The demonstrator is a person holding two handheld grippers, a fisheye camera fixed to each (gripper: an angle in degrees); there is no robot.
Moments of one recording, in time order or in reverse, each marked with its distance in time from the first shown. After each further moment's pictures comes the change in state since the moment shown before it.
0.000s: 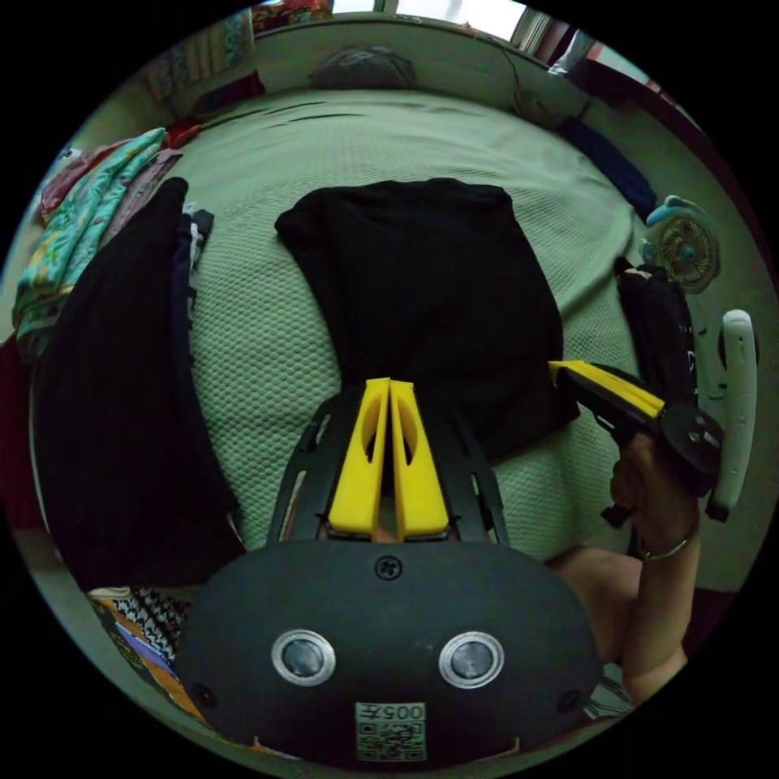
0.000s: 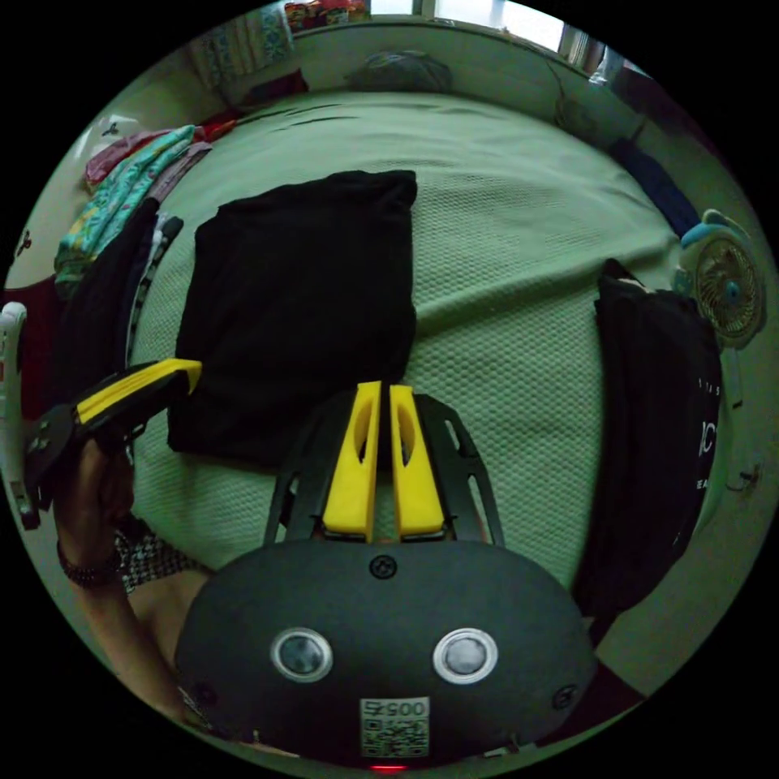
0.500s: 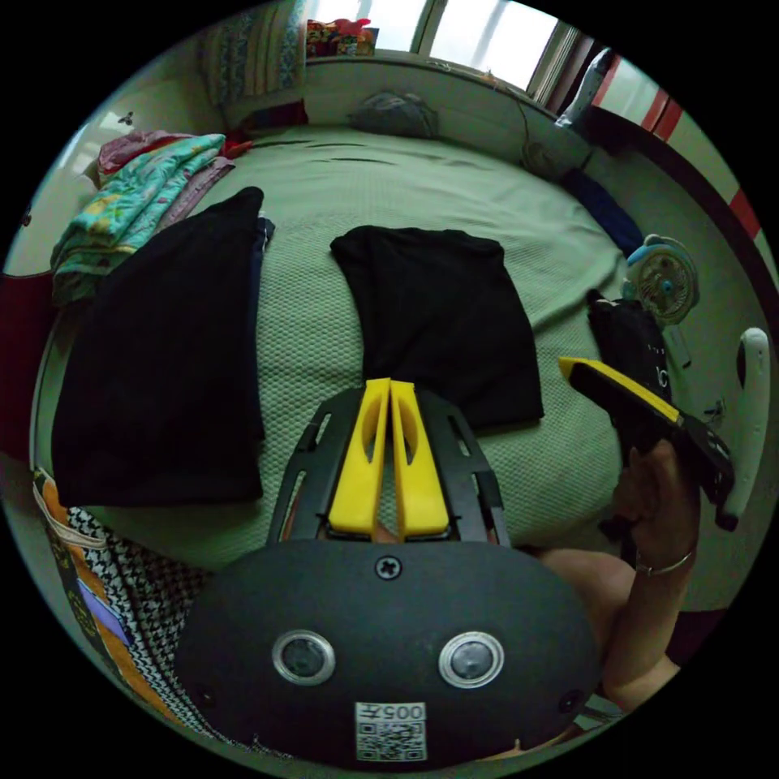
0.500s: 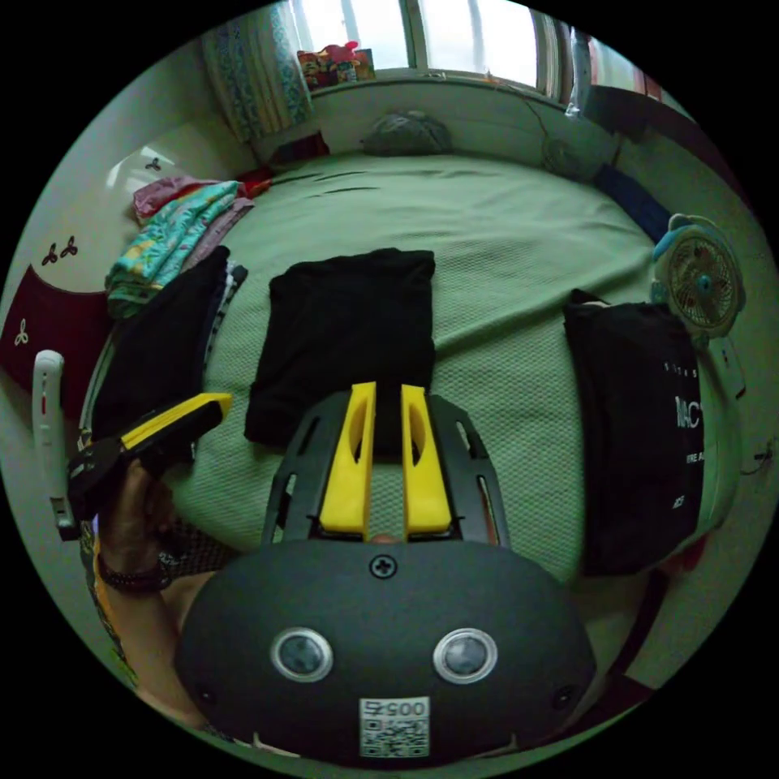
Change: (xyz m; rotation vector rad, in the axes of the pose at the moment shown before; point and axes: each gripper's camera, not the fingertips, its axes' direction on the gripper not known) left arm -0.015 0.061 -0.046 0.160 0.047 -0.099; right arm -0.009 0.051 -0.067 0.245 -0.103 -0.017
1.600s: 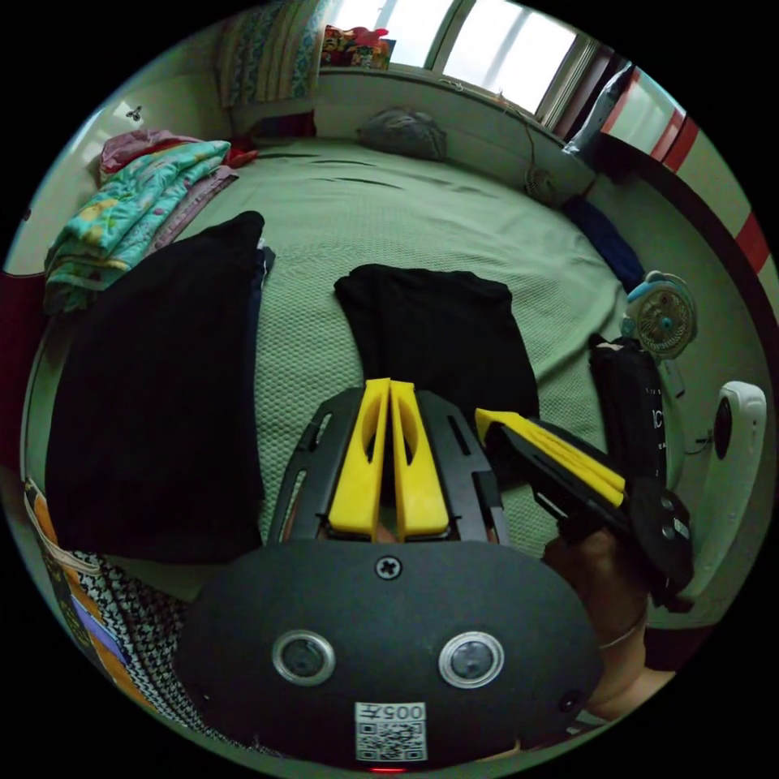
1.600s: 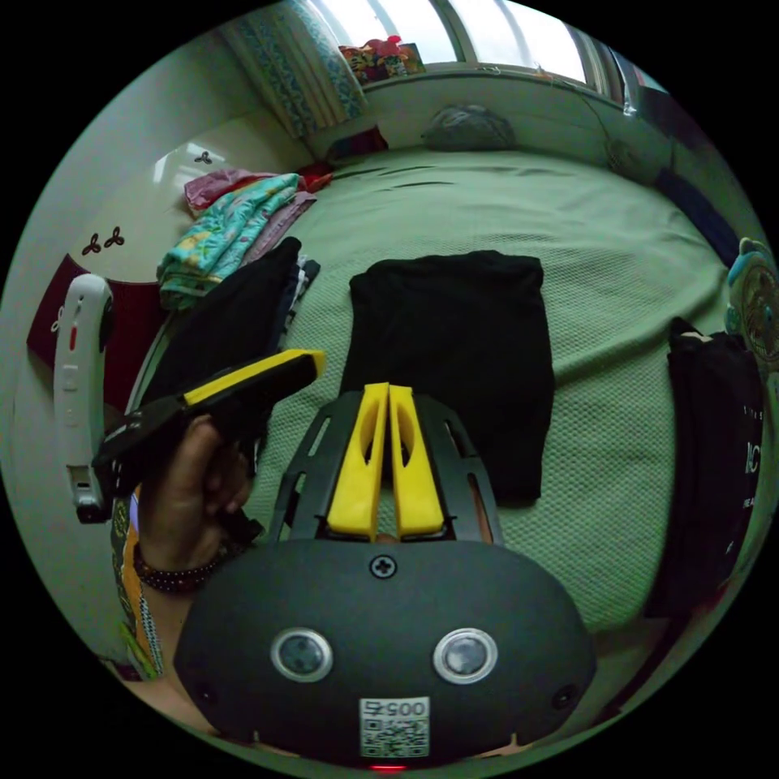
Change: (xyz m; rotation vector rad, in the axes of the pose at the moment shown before) left arm -0.019 0.004 -0.020 0.068 0.028 -0.030; right arm -0.033 0.007 0.006 -0.033 -0.165 -0.058
